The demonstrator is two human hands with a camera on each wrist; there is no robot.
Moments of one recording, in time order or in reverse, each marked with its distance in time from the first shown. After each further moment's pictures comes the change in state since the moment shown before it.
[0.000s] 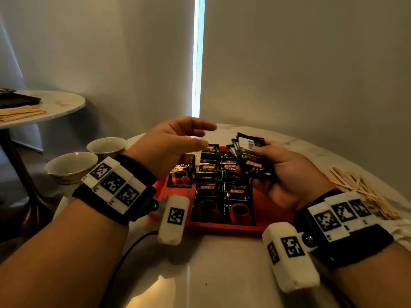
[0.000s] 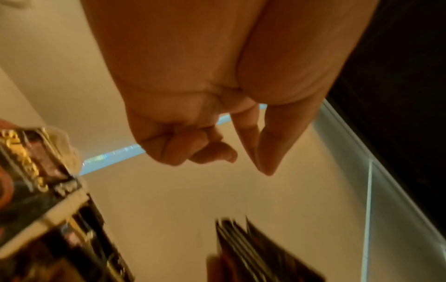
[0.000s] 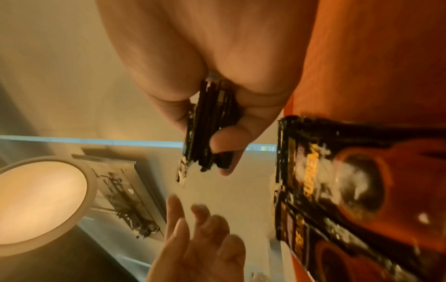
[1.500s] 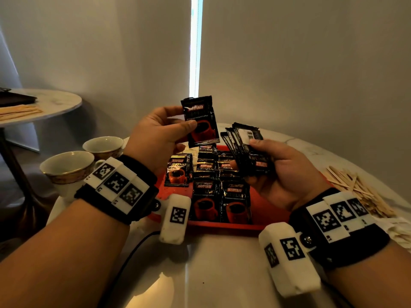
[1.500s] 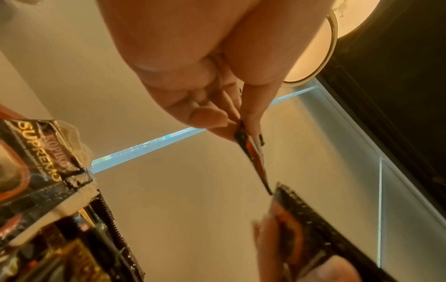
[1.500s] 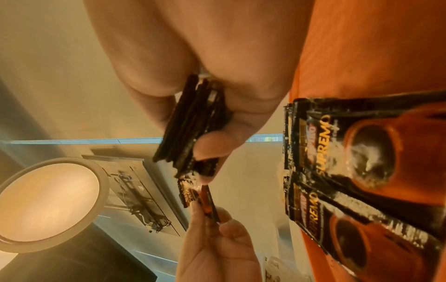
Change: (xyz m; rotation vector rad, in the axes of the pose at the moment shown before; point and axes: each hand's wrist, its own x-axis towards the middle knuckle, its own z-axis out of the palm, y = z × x) left_hand 0.005 -0.007 0.007 -0.202 0.336 0.102; right_hand -0.016 -0.007 0.012 0.068 -0.092 -0.009
